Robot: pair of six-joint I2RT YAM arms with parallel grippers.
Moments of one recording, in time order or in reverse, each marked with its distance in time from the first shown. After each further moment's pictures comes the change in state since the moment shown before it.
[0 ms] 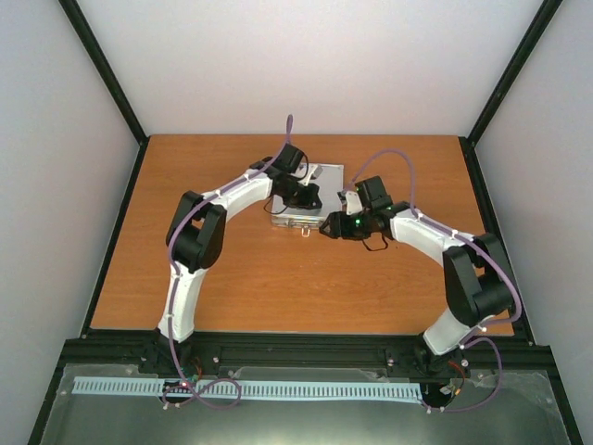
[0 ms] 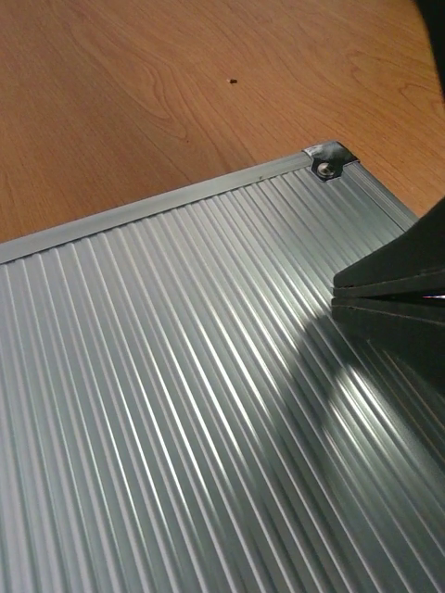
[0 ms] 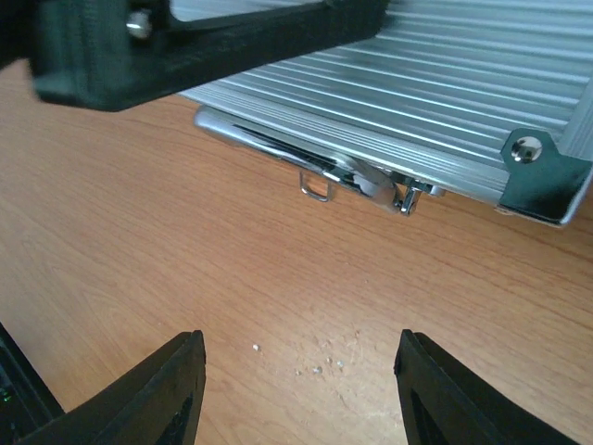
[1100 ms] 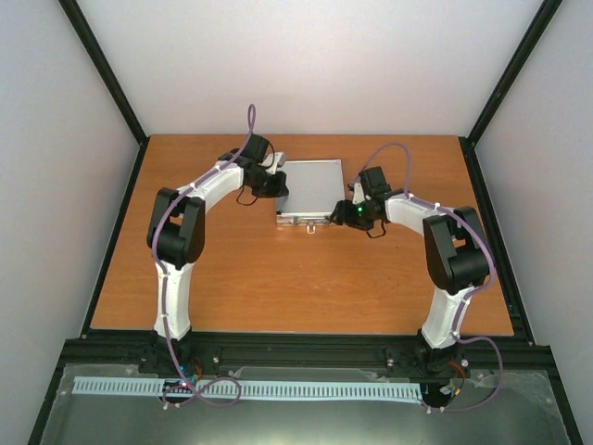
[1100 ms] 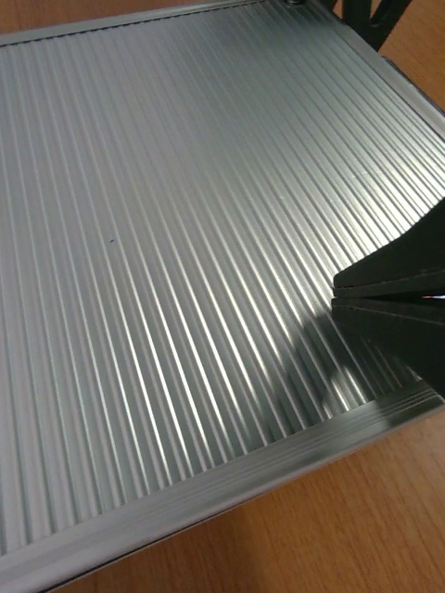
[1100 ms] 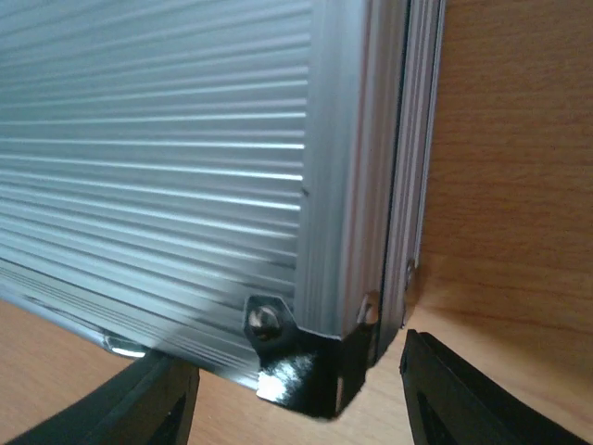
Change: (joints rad) left arm 0.178 -0.051 -0.043 -0.048 -0.082 0.035; right arm -0.090 0.258 0.145 0.026 0.086 0.031
